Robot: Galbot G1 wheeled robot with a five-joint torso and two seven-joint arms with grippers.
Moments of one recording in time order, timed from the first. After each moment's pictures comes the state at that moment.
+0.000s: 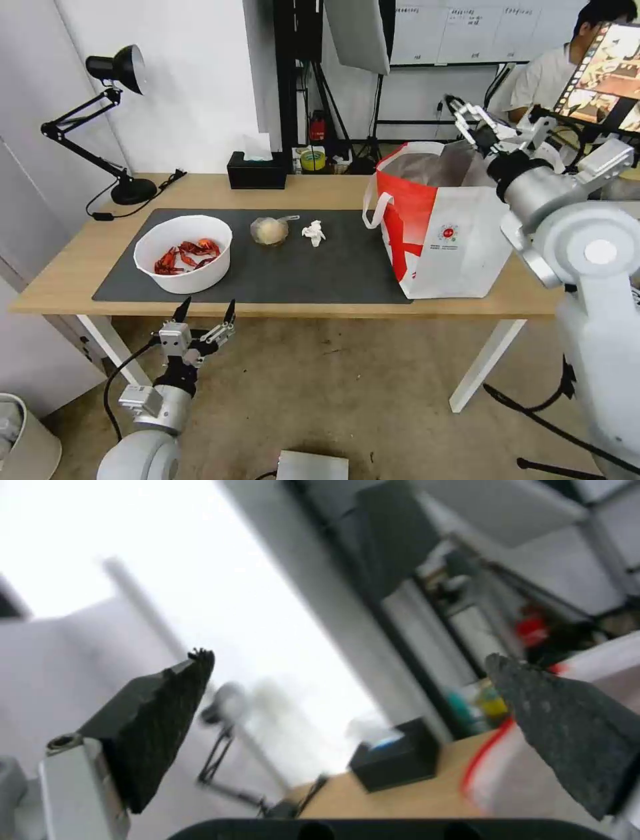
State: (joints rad) left arm 1.58 -1.32 -0.60 -2.07 -0.34 -0.10 0.07; right arm -0.69 1.02 0.43 2.20 1.47 -0.38 0.46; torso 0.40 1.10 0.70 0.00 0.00
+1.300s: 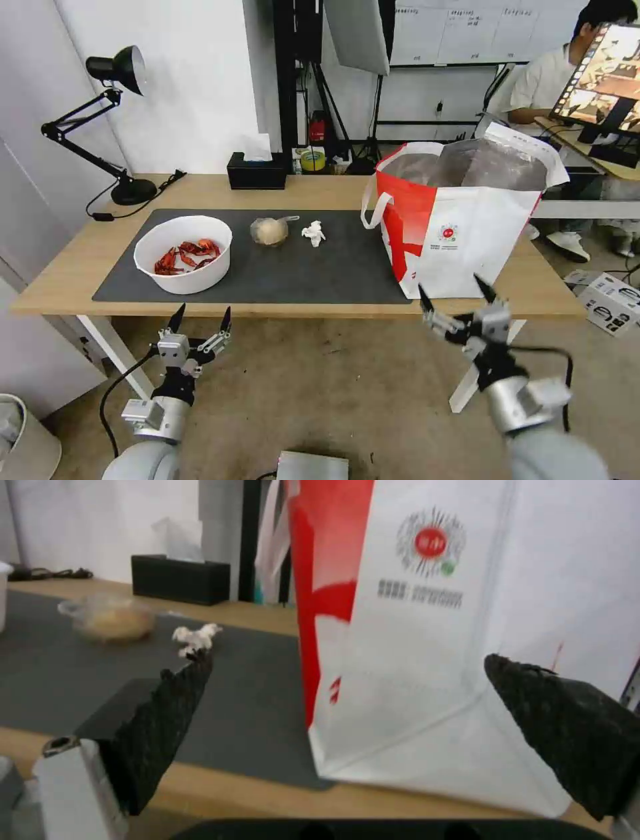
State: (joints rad) left arm 1.61 -1.36 -0.61 -2.01 -0.26 -0.19 0.08; right arm -1.69 1.02 0.42 2.24 0.23 0.10 0.27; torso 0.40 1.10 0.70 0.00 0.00
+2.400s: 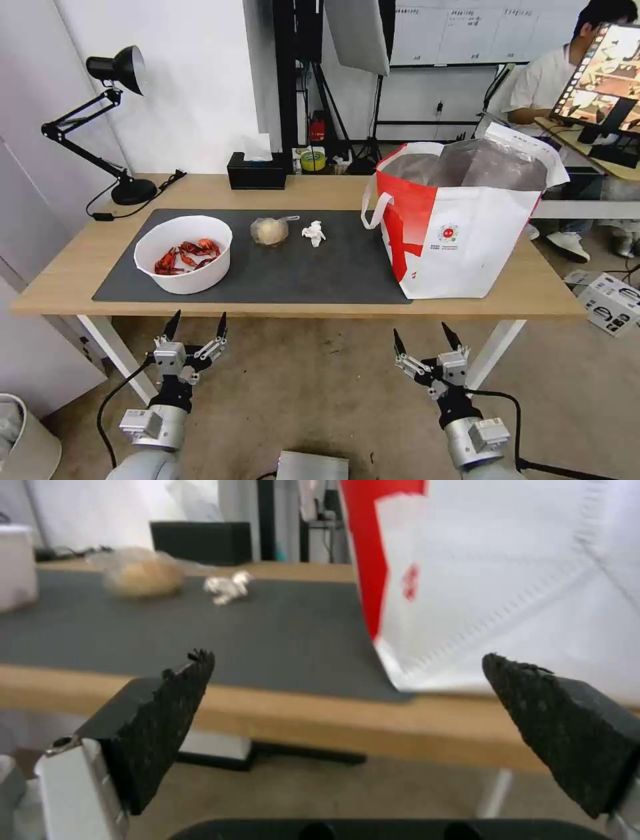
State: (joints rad) left arm 1.63 -1.38 -0.62 -1.99 -0.25 -0.24 0.07; right arm -1.59 1.07 0.26 2.11 0.27 0.13 0.29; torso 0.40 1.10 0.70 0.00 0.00
